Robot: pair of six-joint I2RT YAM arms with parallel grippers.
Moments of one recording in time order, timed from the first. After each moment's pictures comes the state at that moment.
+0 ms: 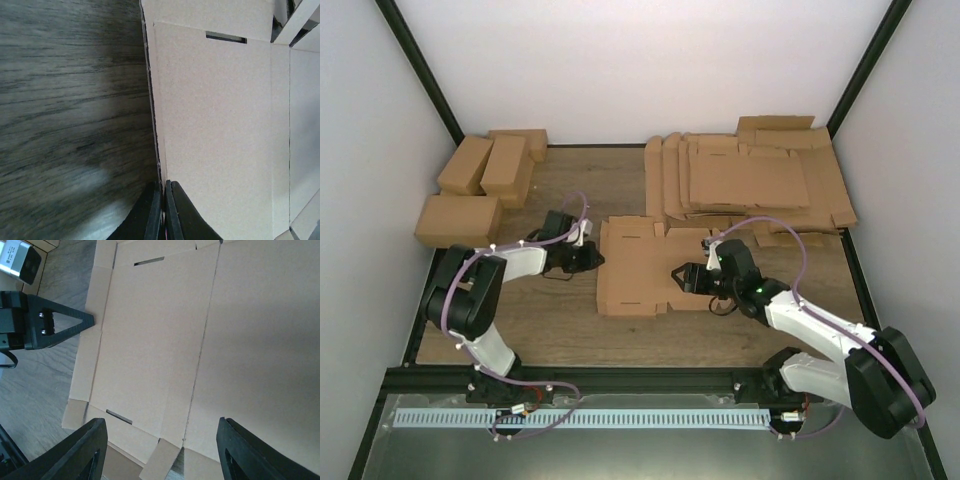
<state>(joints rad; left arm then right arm) -0.34 1.70 0.77 -0.06 0.49 -0.48 0.56 1.10 0.47 -0.05 -0.28 0.65</state>
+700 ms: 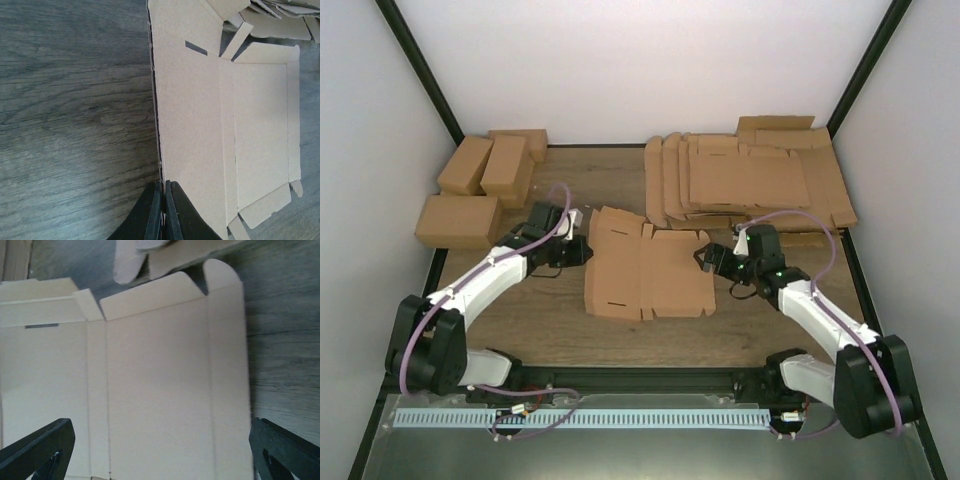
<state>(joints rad) -0.37 1.36 0.84 -0.43 0.34 -0.44 0.28 1.10 0.53 -0.18 -0.35 0.58</state>
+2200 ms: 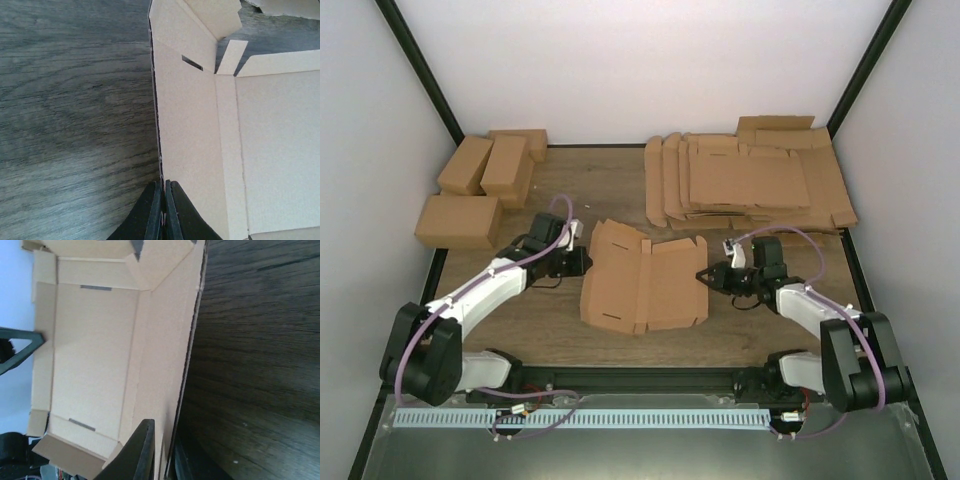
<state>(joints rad) -0.40 1.29 0.74 -0.39 0.31 -0.43 0.17 1.25 0.40 0.01 -0.75 0.51</state>
